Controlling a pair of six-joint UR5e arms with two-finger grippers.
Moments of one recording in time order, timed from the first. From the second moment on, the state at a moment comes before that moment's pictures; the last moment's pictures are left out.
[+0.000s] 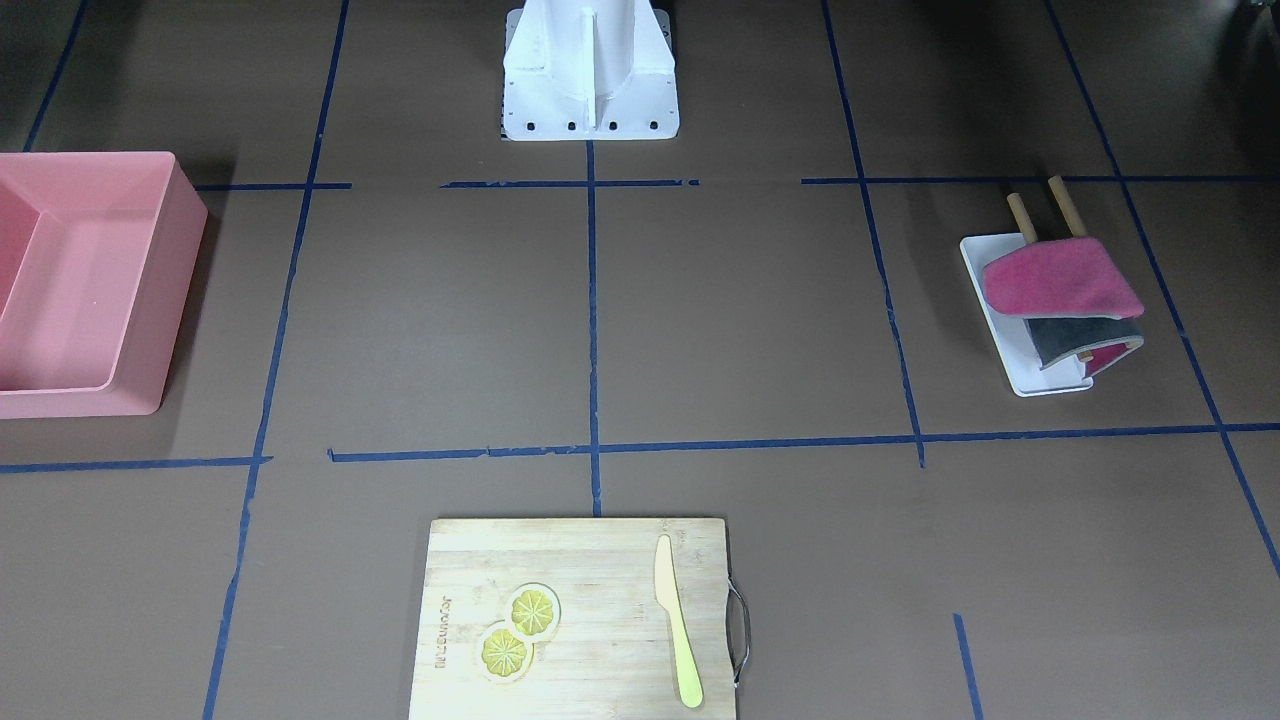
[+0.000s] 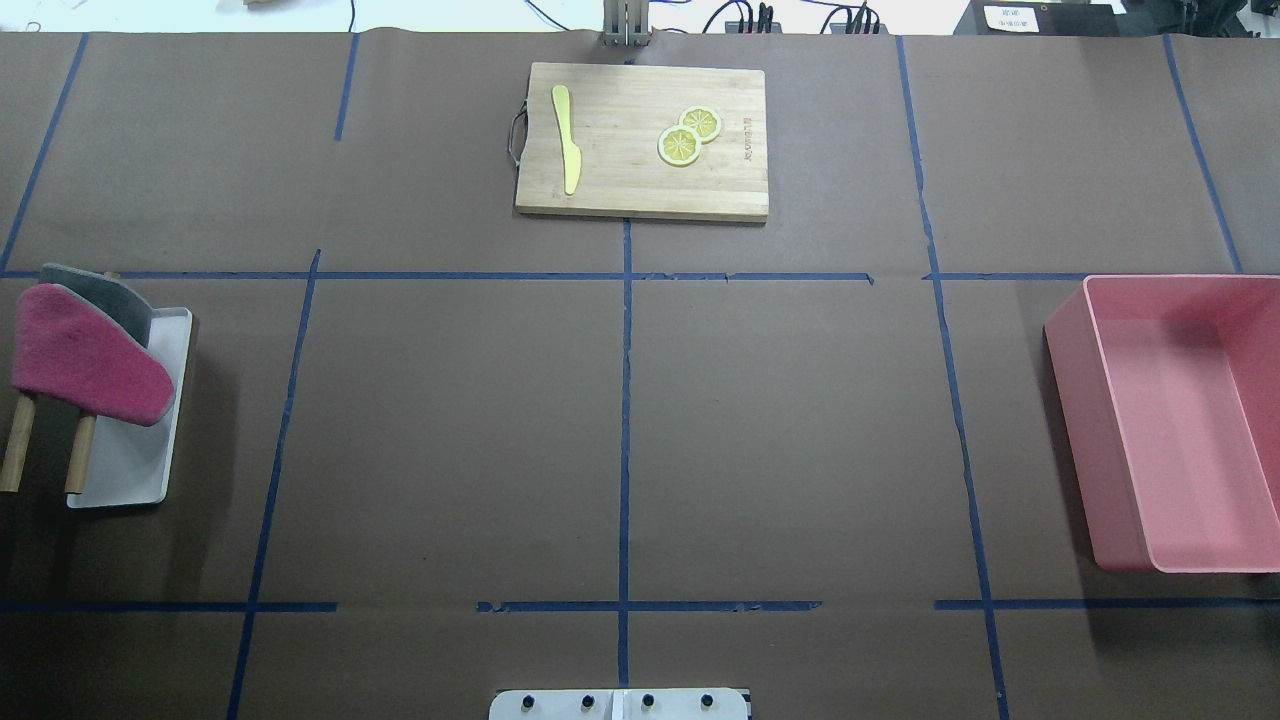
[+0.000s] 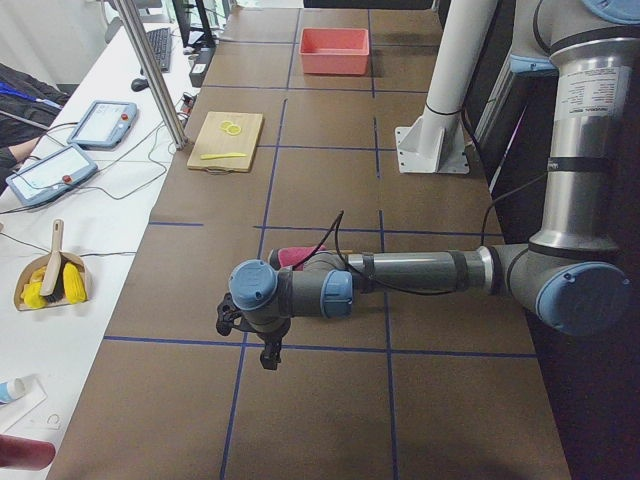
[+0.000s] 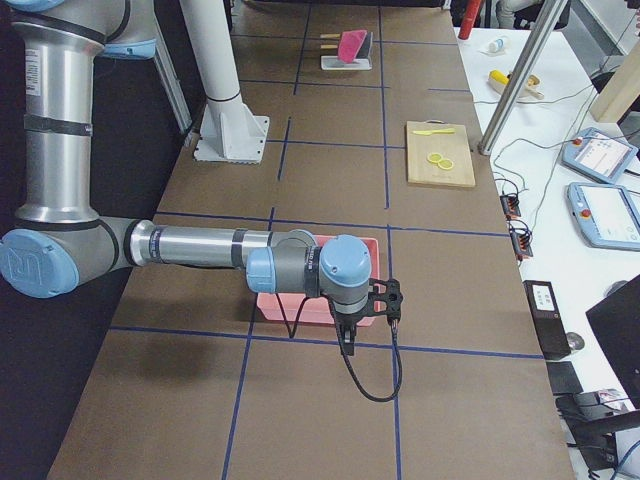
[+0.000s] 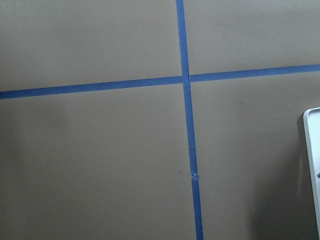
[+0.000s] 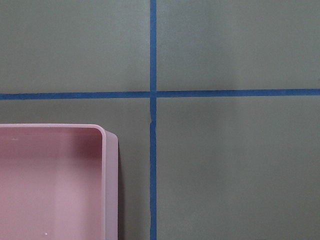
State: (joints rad) left arm -1.56 -1.57 -1.51 -1.60 -2.42 0.11; right arm 1.64 -1.68 1.69 -1.52 2.38 0.01
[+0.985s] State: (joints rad) left arm -1.56 -1.56 -1.67 -1.60 -2.45 0.00; right arm 1.63 -1.67 1.70 -1.52 2.39 0.01
